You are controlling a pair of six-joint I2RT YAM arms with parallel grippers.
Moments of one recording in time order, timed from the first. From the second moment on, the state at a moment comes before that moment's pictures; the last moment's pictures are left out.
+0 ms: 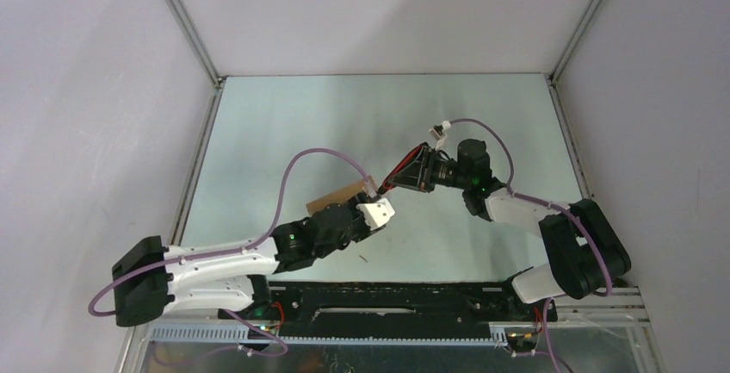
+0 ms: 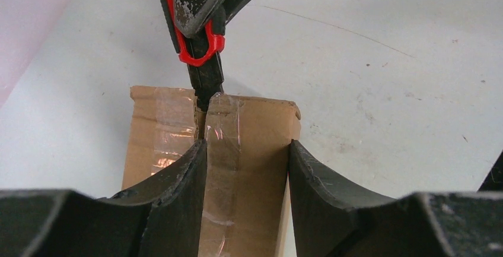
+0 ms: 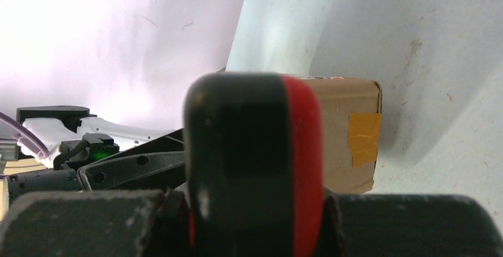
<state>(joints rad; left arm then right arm) -1.14 1.06 0.53 0.13 -0.31 0.27 0.44 1.45 0.60 0.58 -0.77 1.00</state>
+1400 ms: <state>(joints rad) -1.14 1.12 0.45 0.42 -0.50 0.35 0.52 1.43 0.57 0.70 -0.59 0.95</state>
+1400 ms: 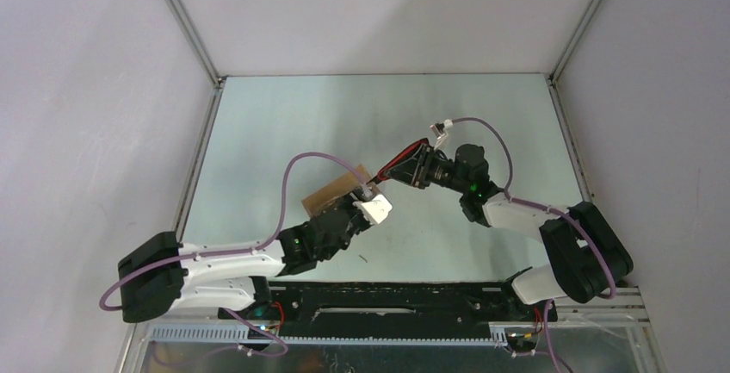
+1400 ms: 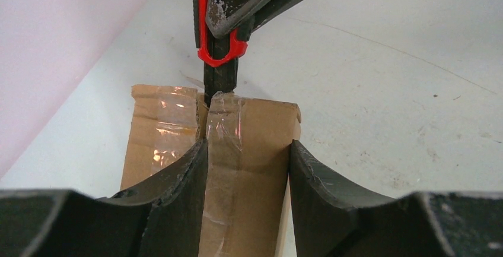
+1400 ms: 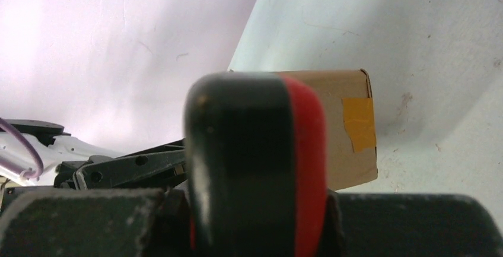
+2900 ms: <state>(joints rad) -0.99 0.82 0.42 0.04 0.05 0.30 0.36 1.06 0.43 0.21 -0.81 0.83</state>
